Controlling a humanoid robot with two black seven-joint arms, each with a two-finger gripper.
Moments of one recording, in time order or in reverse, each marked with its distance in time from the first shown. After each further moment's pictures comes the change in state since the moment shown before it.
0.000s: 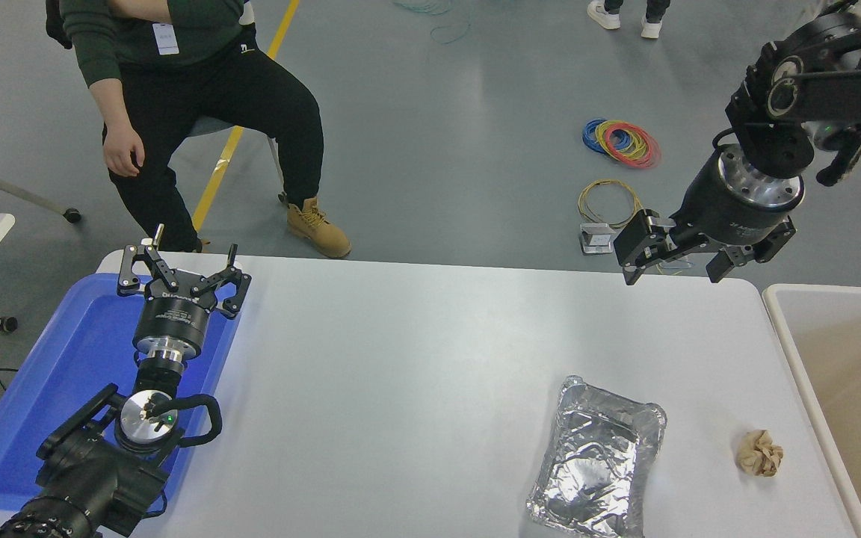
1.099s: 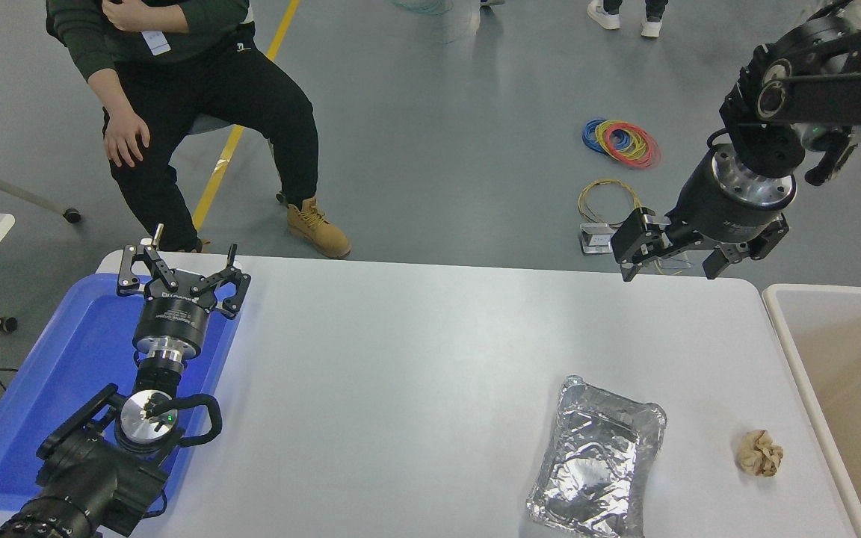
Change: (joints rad) left arm 0.000 0.000 -0.001 0.000 0.000 -0.001 -0.002; right arm -0.048 0.020 0.004 -0.077 0.001 0.000 0.000
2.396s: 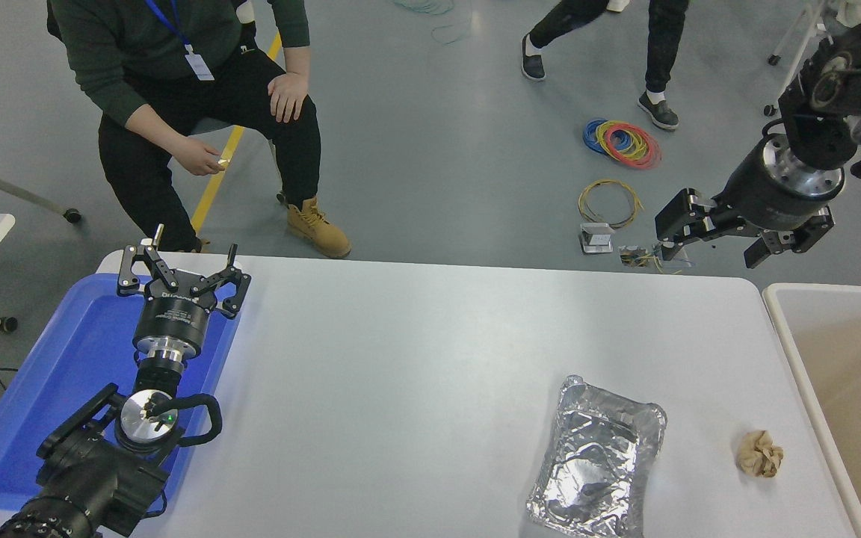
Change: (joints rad) left arm 0.000 0.000 0.001 0.000 0.000 -0.001 0.000; right arm -0.154 -0.107 -0.039 -0.065 0.005 0.000 0.004
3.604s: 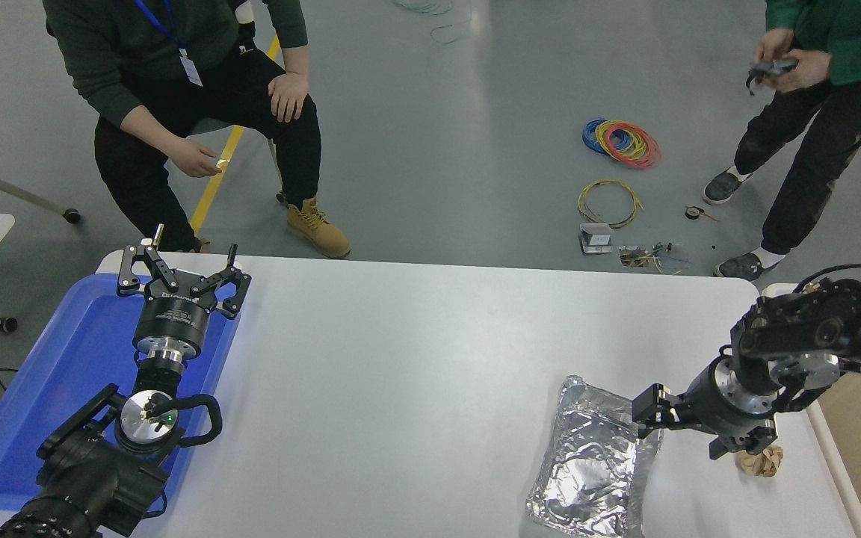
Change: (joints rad) left arm 0.000 0.000 0.000 0.000 0.000 0.000 0.000; right arm -0.531 0.018 0.190 0.079 -0.006 -0.409 0.009
